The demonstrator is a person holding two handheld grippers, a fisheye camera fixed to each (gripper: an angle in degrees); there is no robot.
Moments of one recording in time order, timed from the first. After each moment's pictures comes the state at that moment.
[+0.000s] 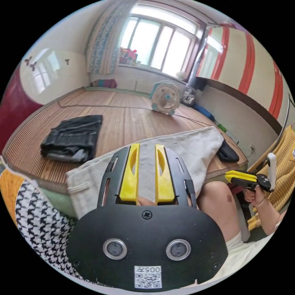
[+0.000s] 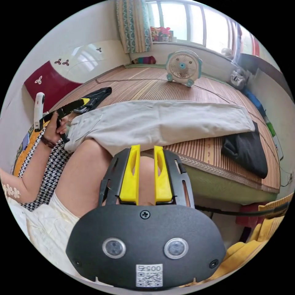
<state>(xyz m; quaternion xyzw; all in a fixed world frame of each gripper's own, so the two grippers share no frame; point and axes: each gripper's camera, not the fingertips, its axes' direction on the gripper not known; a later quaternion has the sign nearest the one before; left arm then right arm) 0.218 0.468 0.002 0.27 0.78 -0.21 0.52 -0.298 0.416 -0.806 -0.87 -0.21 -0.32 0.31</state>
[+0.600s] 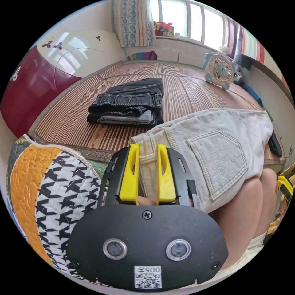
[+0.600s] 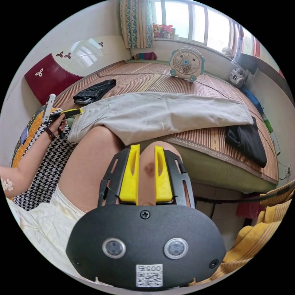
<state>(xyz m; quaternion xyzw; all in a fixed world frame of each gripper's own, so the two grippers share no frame) 0.269 0.478 0.072 0.13 0.70 -0.16 0.68 -0.301 0.382 -0.857 -0.87 -0.19 -0.33 0.31</state>
